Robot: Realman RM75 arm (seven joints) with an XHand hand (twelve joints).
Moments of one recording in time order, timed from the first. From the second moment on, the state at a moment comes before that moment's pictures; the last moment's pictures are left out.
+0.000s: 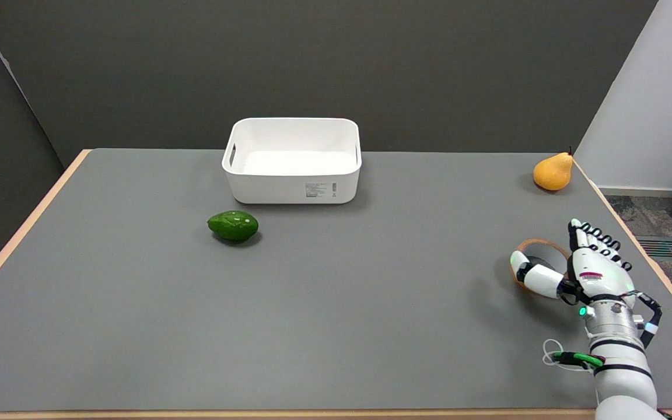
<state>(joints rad) -0.47 -0.97 -1.80 1.57 1.73 1.04 -0.58</state>
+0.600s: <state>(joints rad) -0.43 -0.98 -1.85 1.54 1.76 1.00 -0.58</state>
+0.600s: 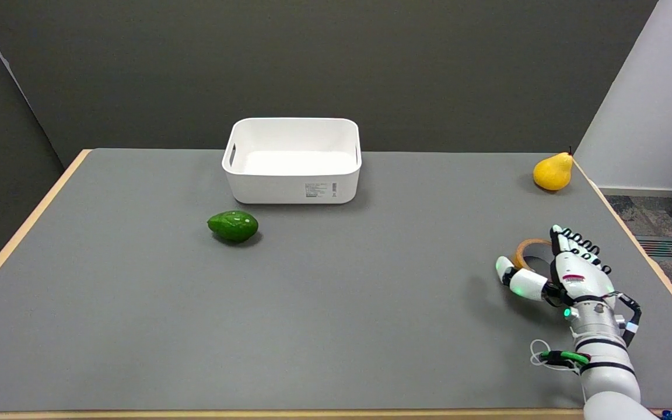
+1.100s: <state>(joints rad) -0.39 -1.00 -1.86 1.47 1.60 0.99 -0.58</state>
